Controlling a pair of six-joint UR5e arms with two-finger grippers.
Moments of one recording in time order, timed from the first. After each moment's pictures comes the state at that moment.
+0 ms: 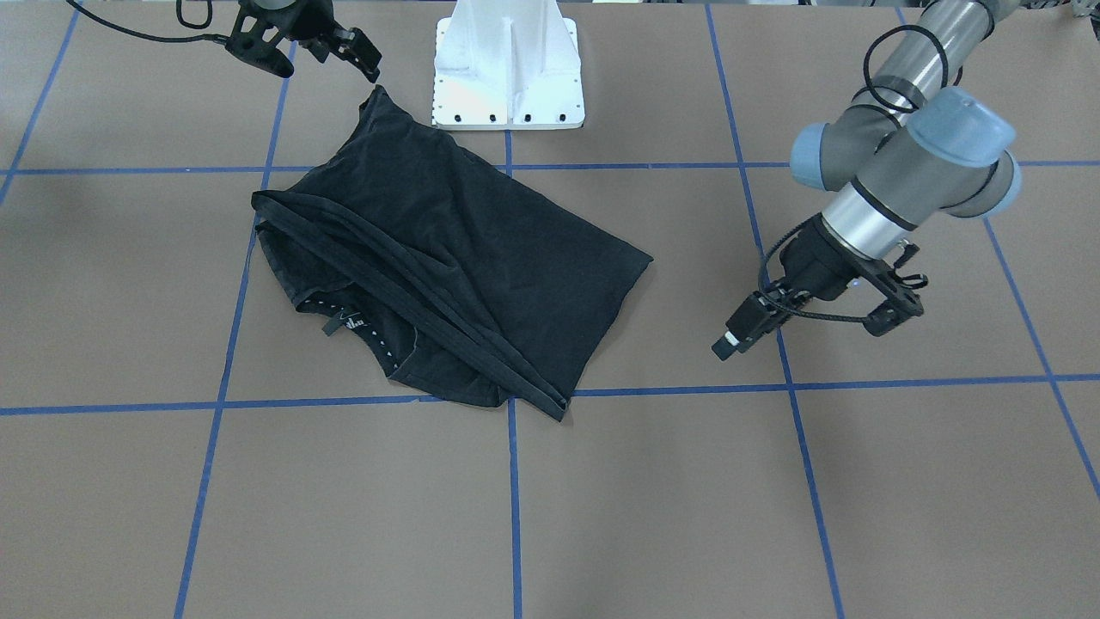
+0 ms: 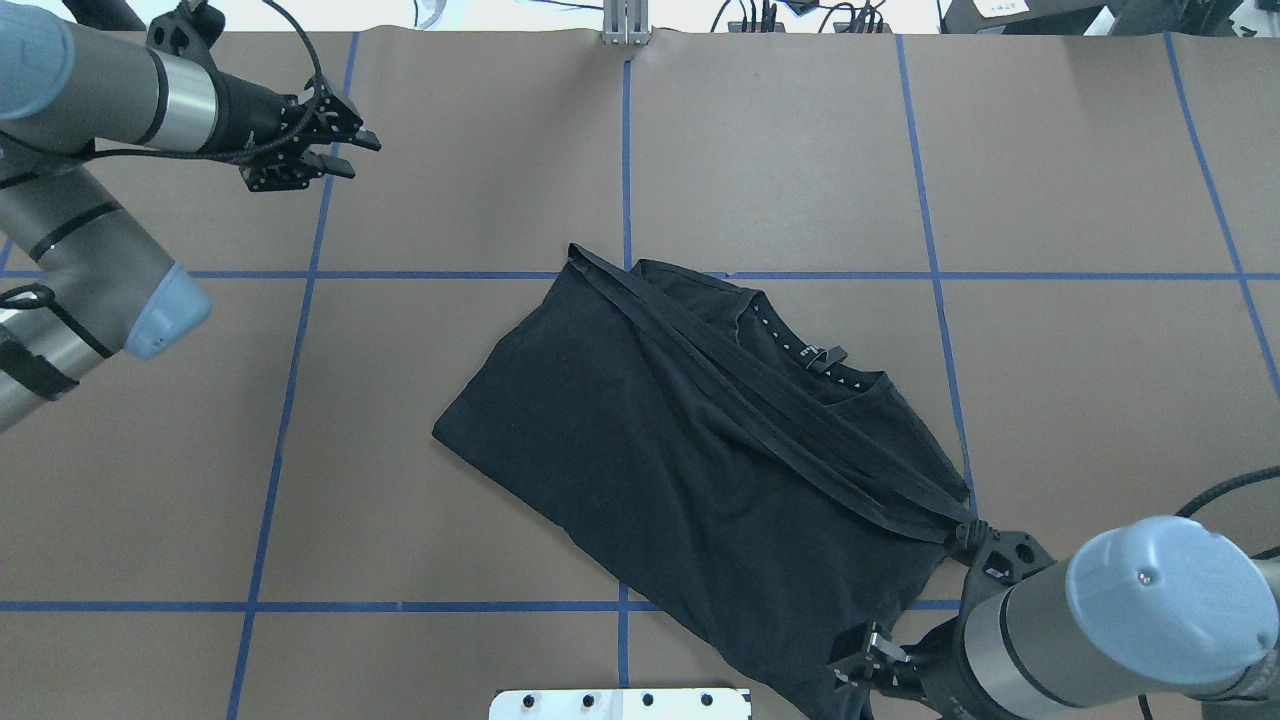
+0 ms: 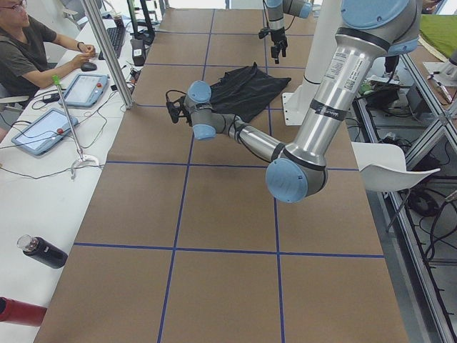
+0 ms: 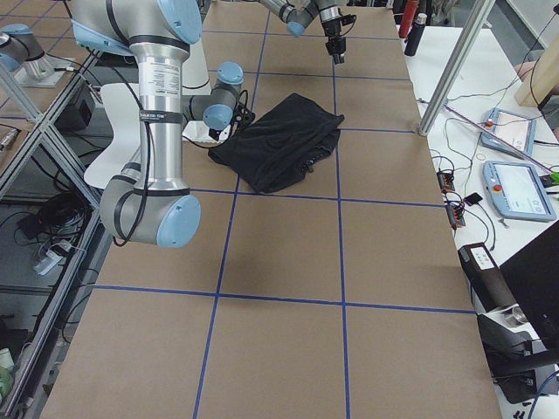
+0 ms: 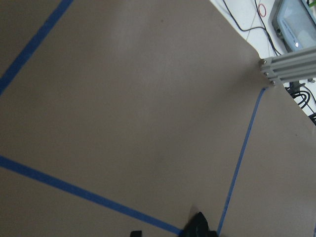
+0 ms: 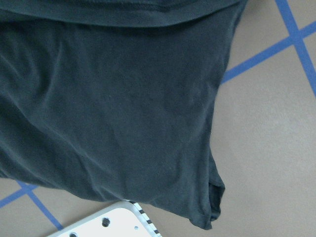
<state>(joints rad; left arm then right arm) -0.86 -1.95 -1.59 -2.48 -2.07 -1.80 0.29 -1.57 2.33 -1.38 2.01 1.97</state>
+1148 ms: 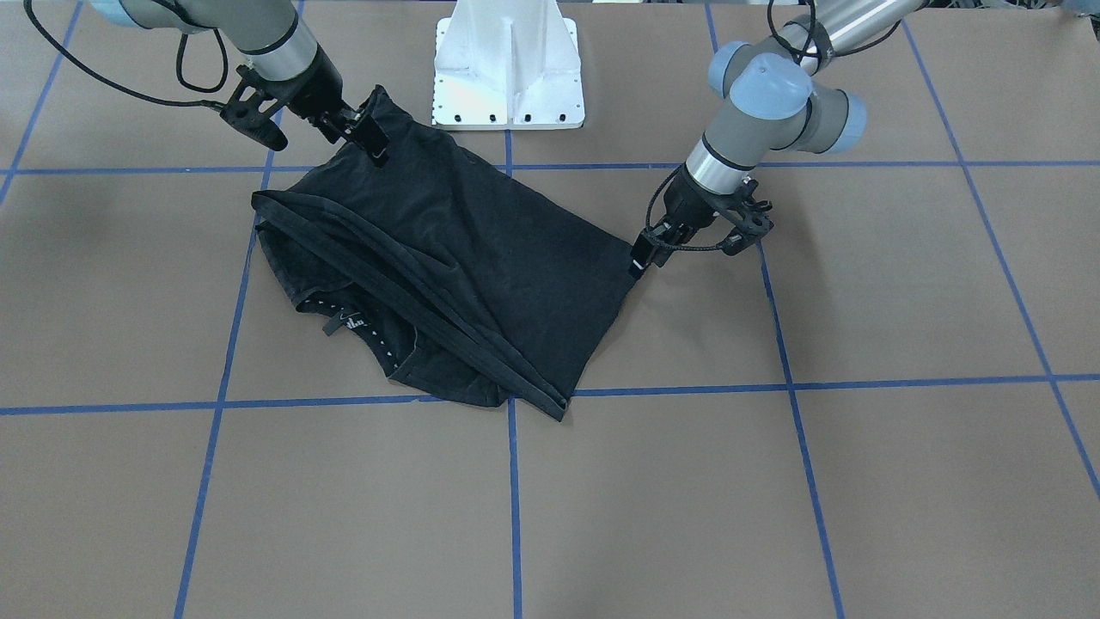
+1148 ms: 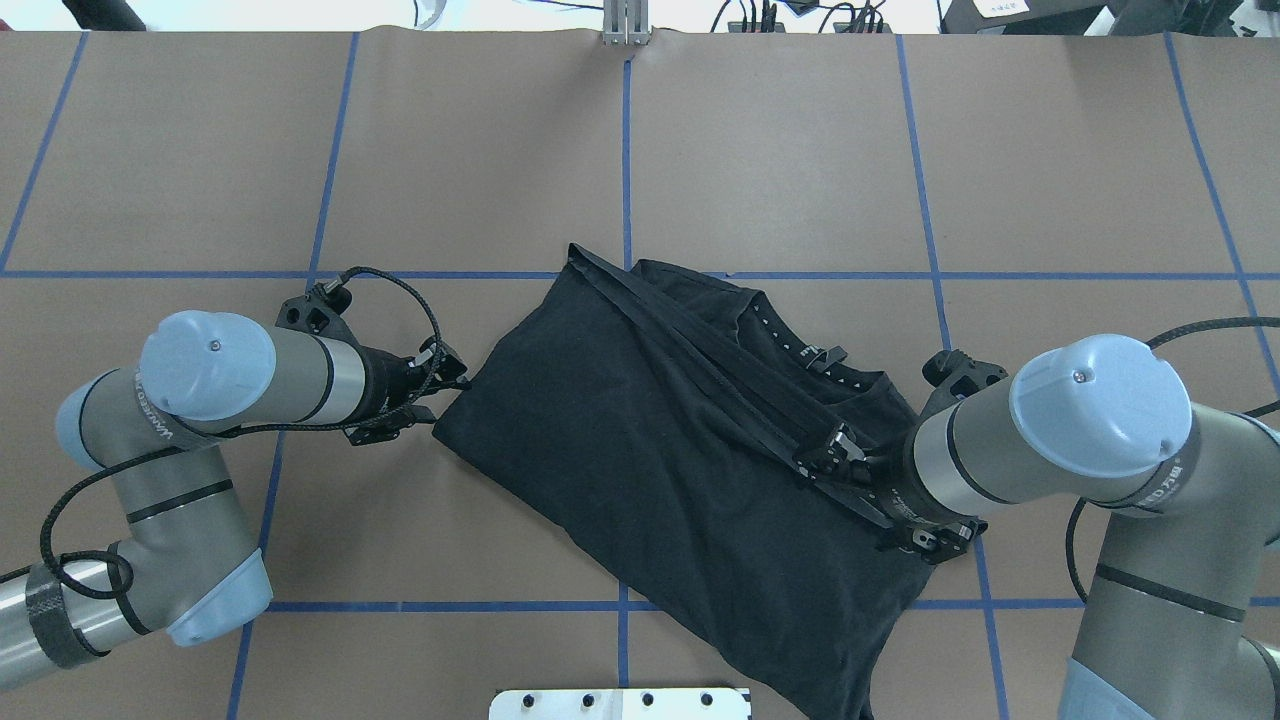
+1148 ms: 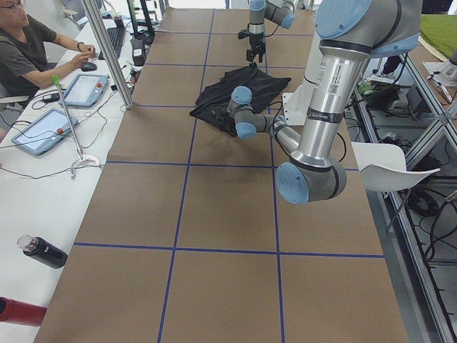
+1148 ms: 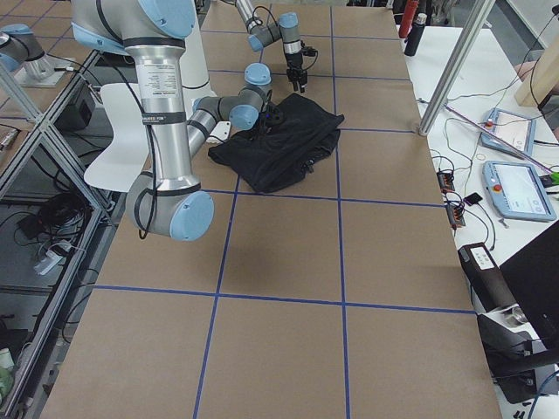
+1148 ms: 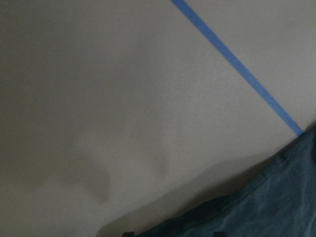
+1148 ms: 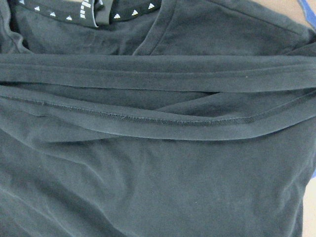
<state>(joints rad) -0.52 -1.87 -1.72 -2.24 -1.81 -1.96 0.45 -1.41 2.16 -1.38 1.97 1.95</state>
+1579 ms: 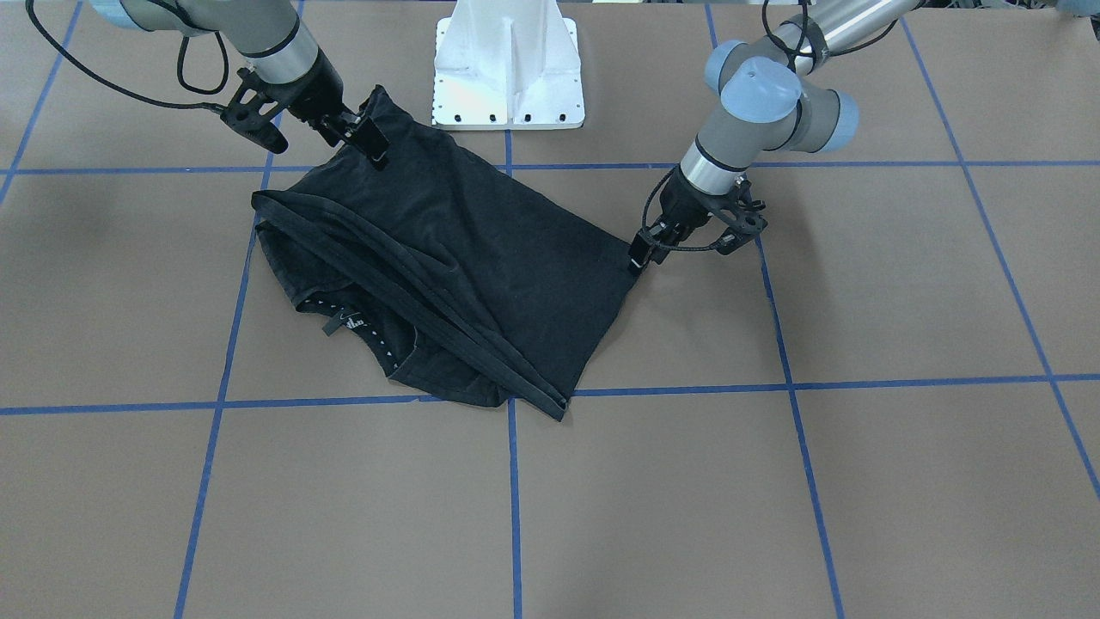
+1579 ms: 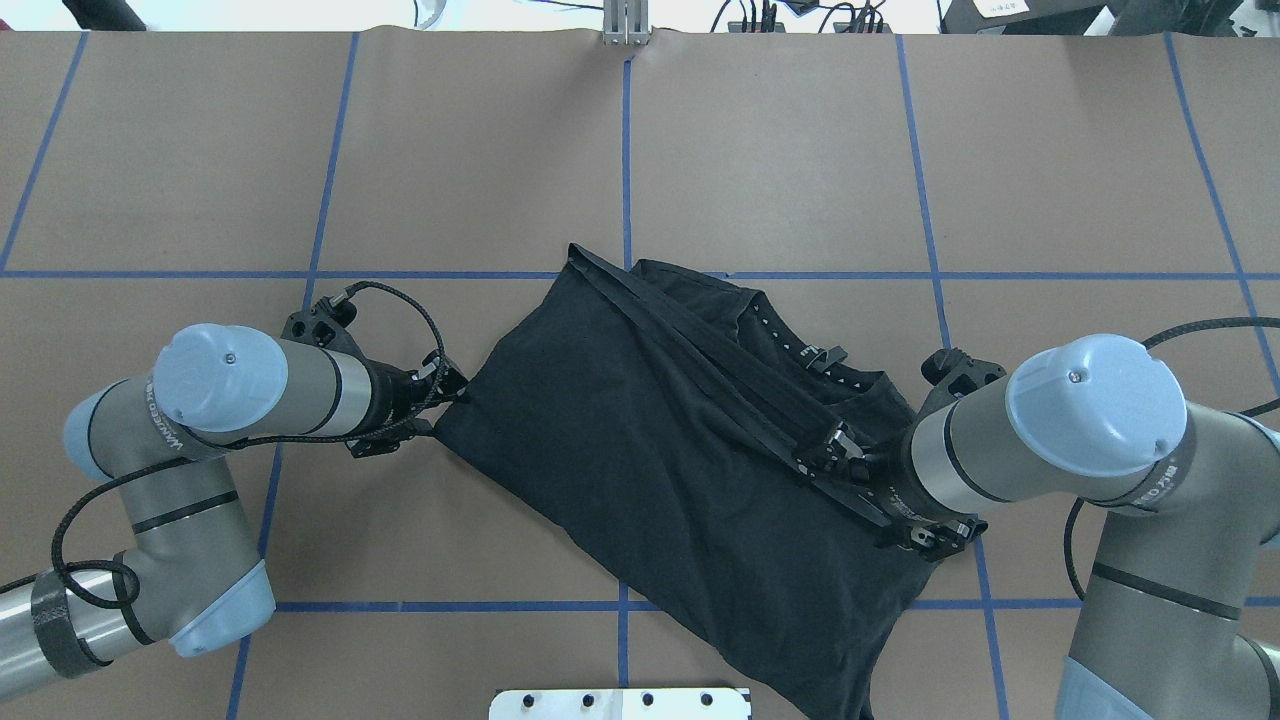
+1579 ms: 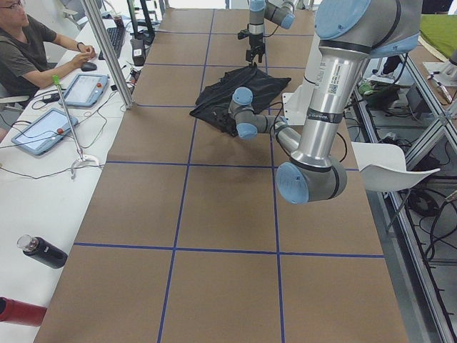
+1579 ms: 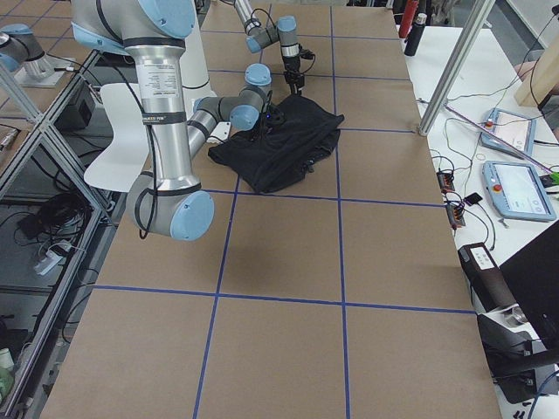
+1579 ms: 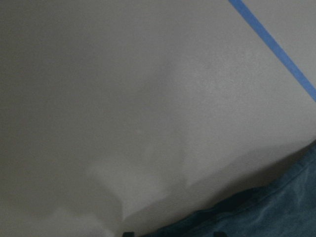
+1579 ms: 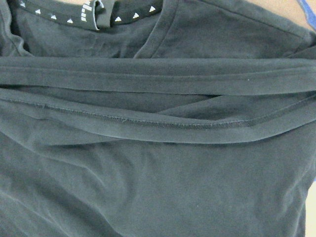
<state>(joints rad) -0.51 -1.87 -1.72 -2.21 -1.81 -1.96 0.45 -1.41 2.15 -1.38 1.97 1.95</state>
